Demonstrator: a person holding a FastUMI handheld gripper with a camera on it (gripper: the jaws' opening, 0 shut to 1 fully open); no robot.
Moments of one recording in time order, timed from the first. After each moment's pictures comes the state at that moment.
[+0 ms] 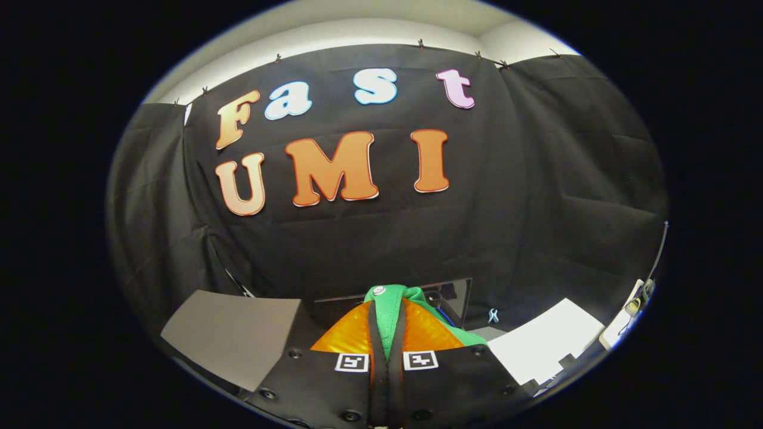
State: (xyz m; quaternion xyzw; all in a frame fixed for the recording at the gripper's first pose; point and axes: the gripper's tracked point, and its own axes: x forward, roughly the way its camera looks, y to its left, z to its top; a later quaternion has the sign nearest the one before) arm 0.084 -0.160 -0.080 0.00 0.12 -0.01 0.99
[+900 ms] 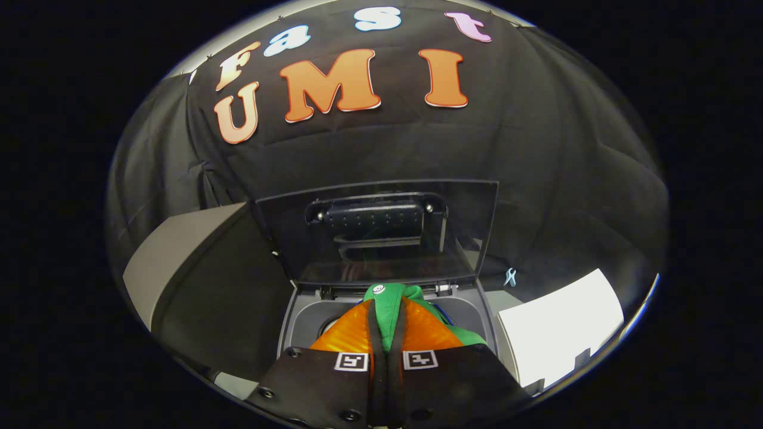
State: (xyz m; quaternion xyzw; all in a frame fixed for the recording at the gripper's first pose) arm 0.159 -0.212 -0.302 -0.02 0.26 0.05 0.96
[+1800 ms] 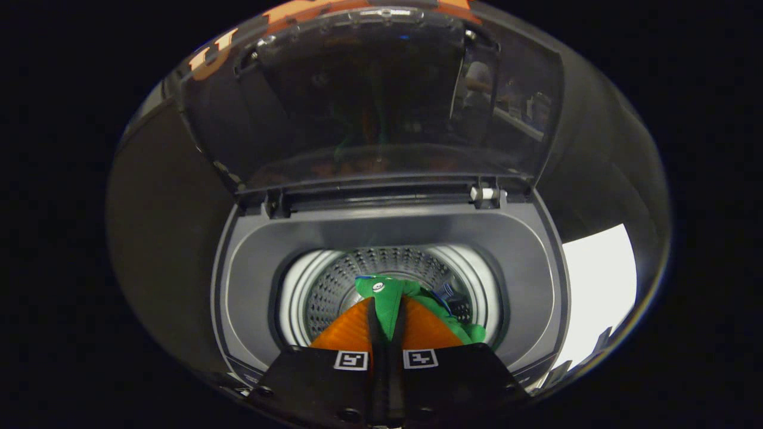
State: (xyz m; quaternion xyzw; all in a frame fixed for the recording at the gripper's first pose) arm 0.189 -0.224 -0.492 -0.03 0.46 0.02 0.89
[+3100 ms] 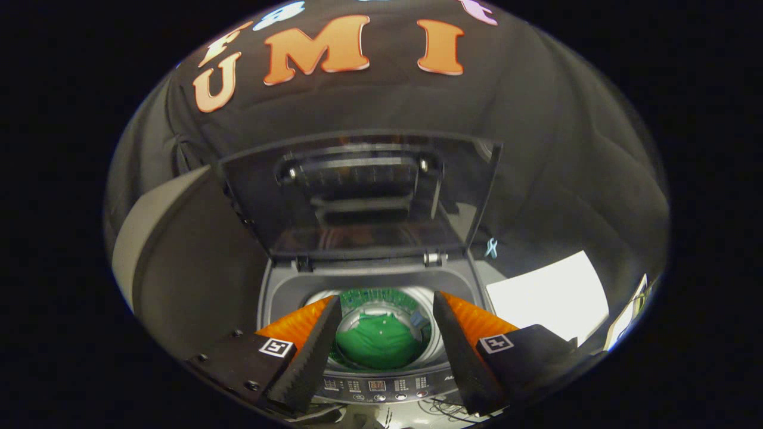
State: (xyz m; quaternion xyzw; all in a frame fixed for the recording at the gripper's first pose) arm 0.173 -0.215 -0.309 -0.05 0.33 0.00 0.94
